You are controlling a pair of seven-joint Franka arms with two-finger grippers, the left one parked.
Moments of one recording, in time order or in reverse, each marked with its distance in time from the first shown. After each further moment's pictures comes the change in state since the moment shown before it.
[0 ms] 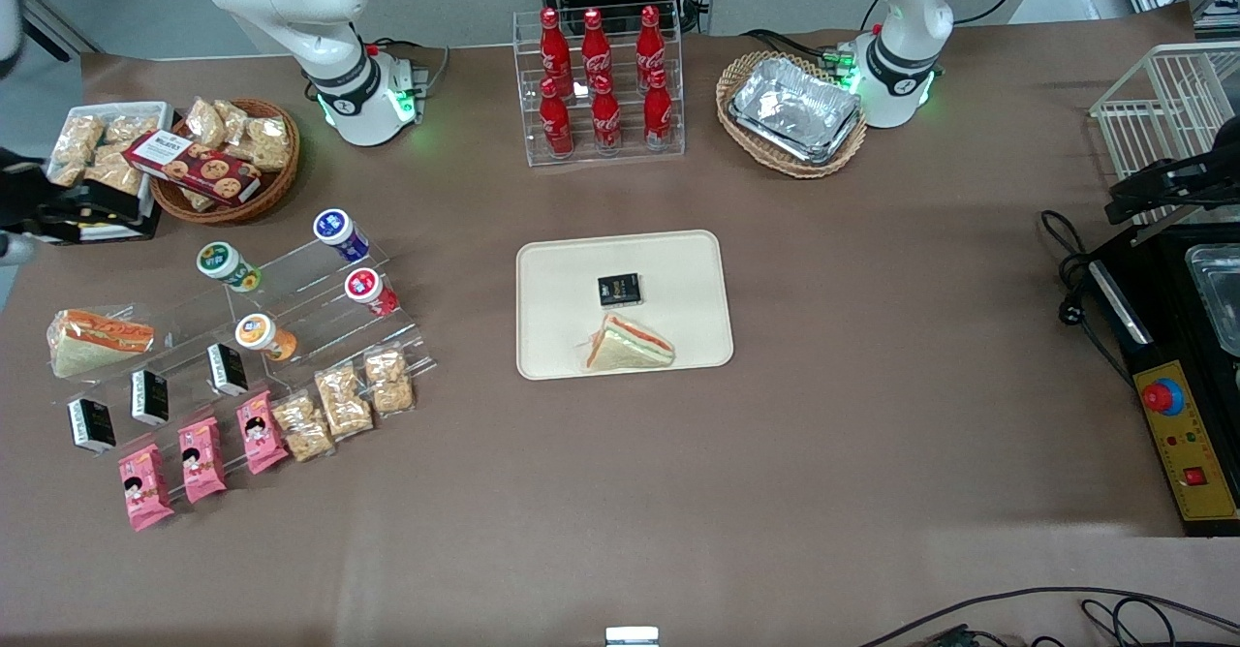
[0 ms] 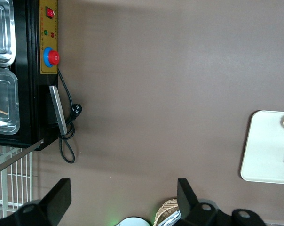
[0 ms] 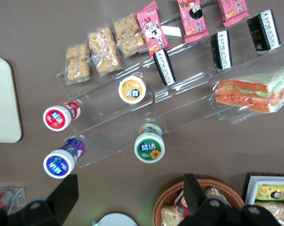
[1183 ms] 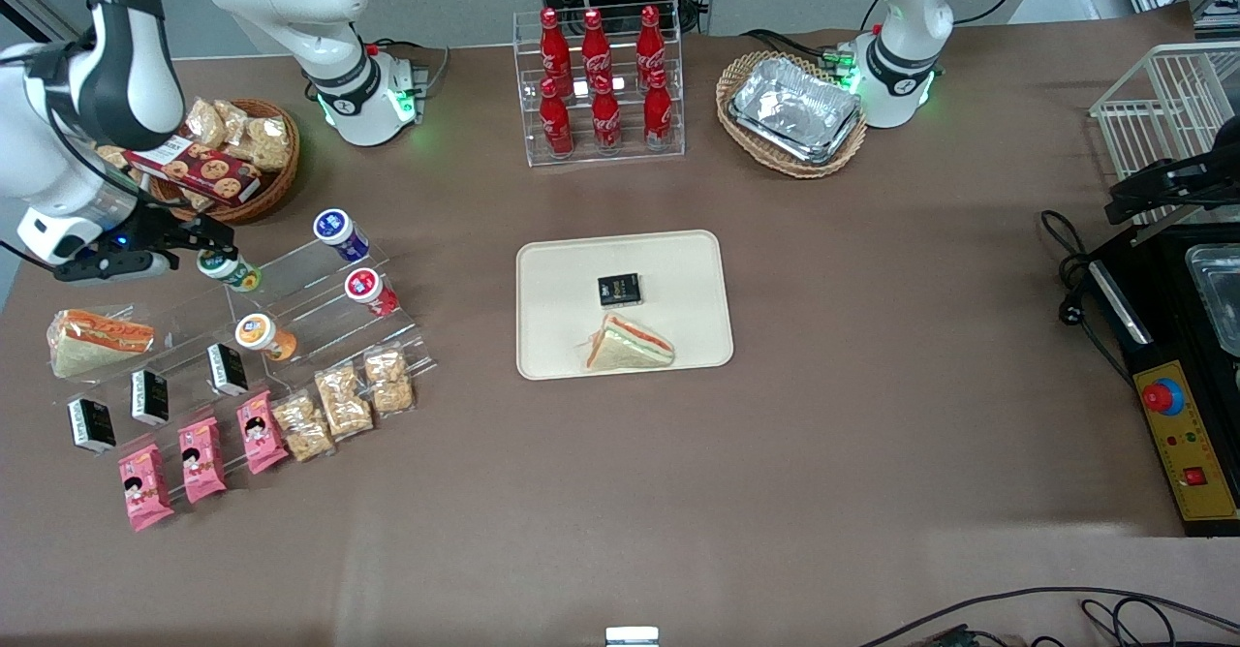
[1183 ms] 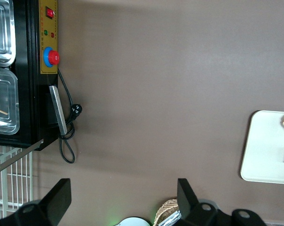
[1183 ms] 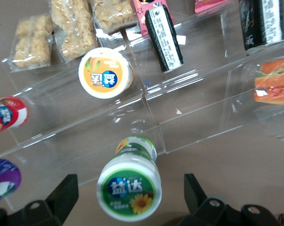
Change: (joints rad) arm 0.001 -0.086 -0.045 -0.549 -0.013 0.545 -0.086
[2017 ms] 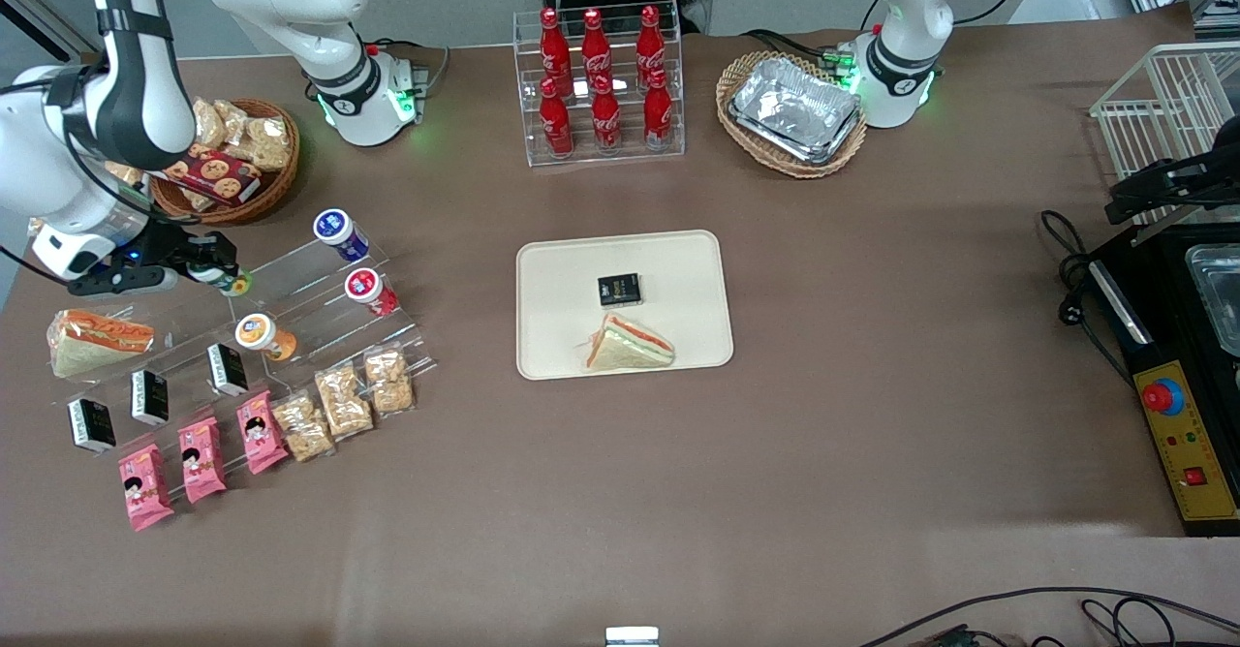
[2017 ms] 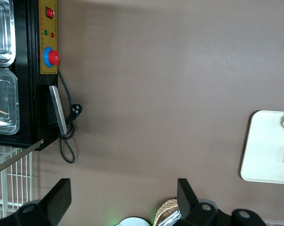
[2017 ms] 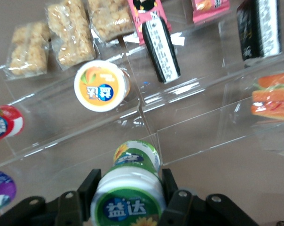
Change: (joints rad) arm 0.004 0.049 0.001 0.035 0.000 0.016 0.001
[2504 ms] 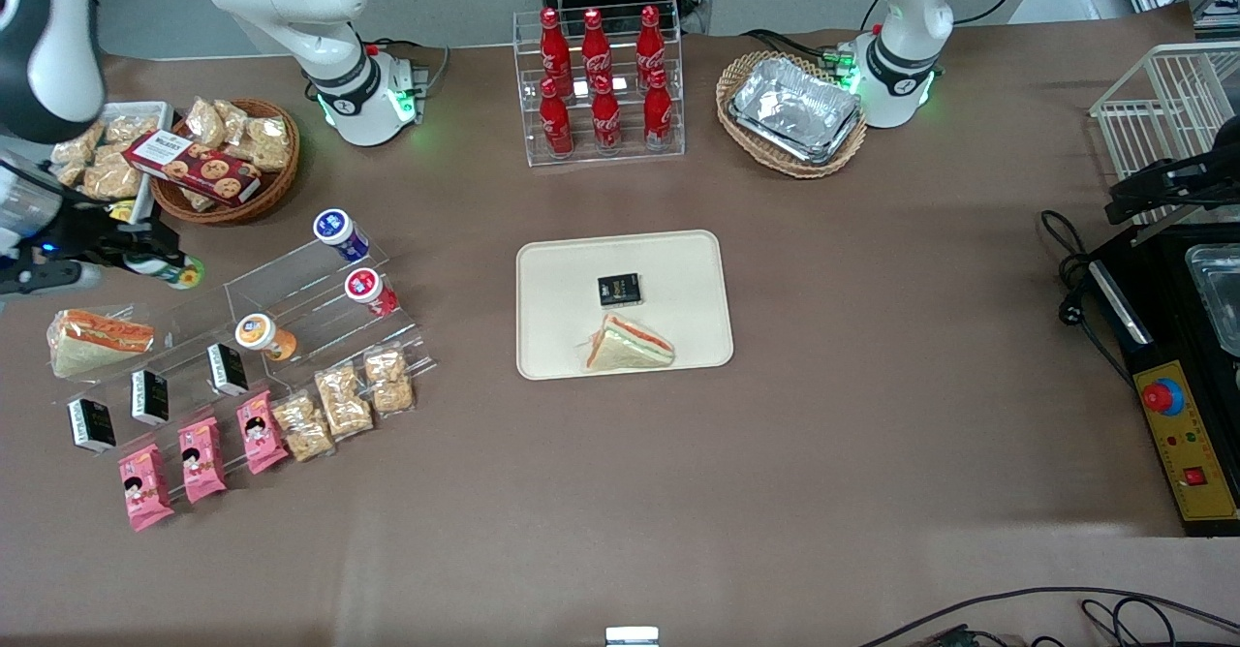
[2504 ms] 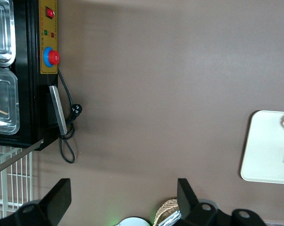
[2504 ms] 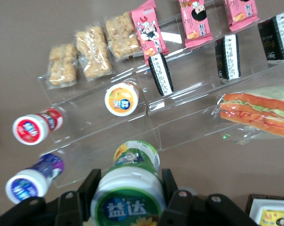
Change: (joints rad) arm 0.022 0.049 0.011 0.372 0.000 -0.381 0.040
